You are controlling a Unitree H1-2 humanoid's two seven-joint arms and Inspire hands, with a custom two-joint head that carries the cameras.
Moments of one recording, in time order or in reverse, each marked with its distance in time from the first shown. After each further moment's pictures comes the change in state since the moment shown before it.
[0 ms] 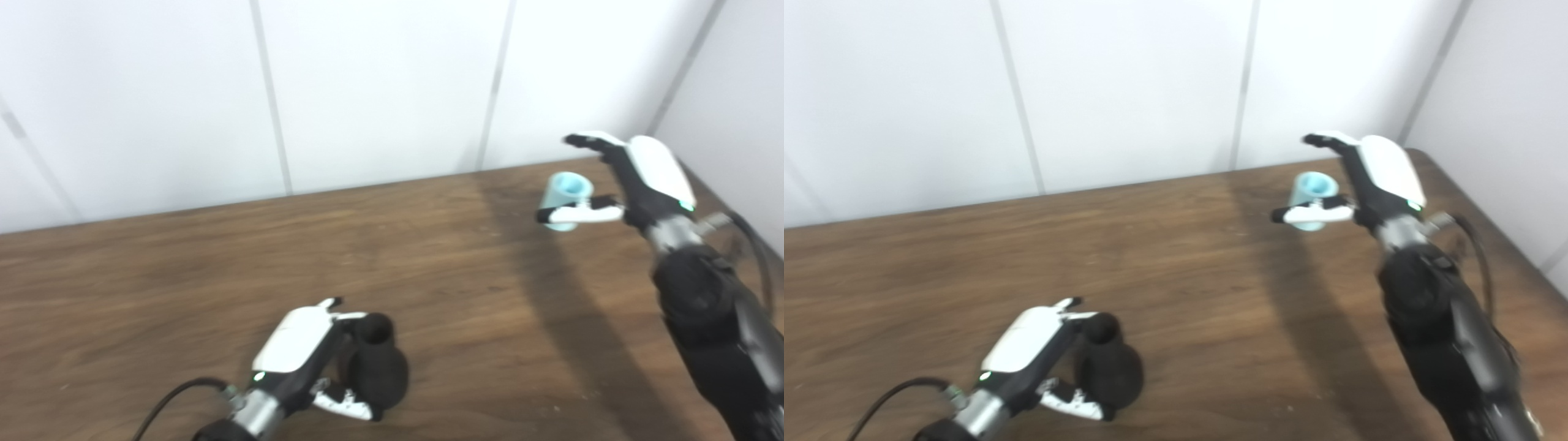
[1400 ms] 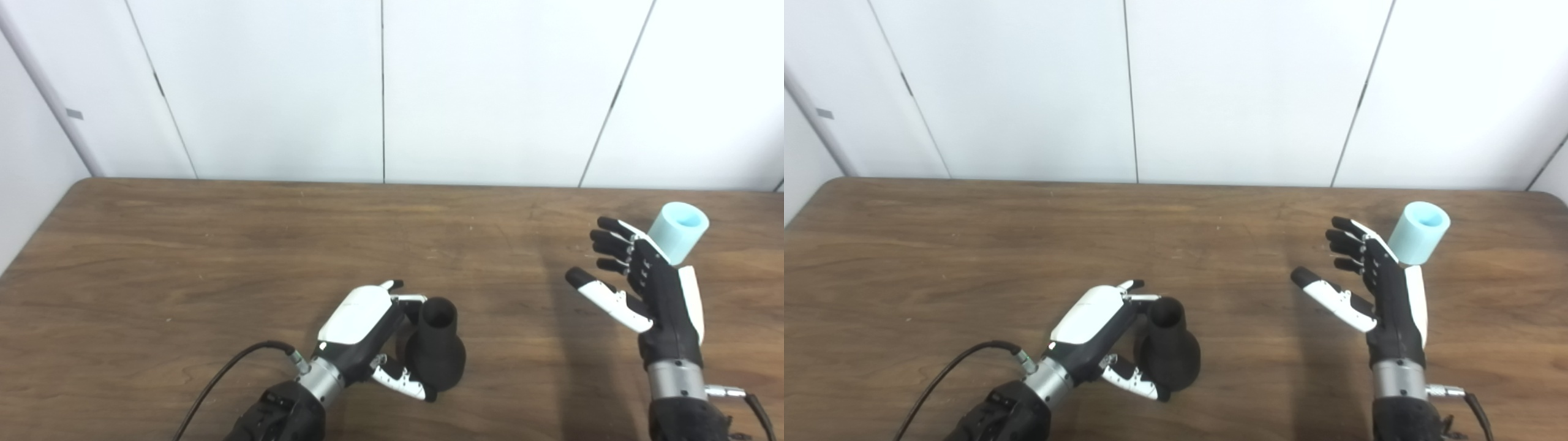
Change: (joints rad) left arm 0.015 -0.033 0.024 0.007 0.029 0.015 0.041; right arm 0.248 0.534 -0.036 -0.155 0.381 -0.170 -0.186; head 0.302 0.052
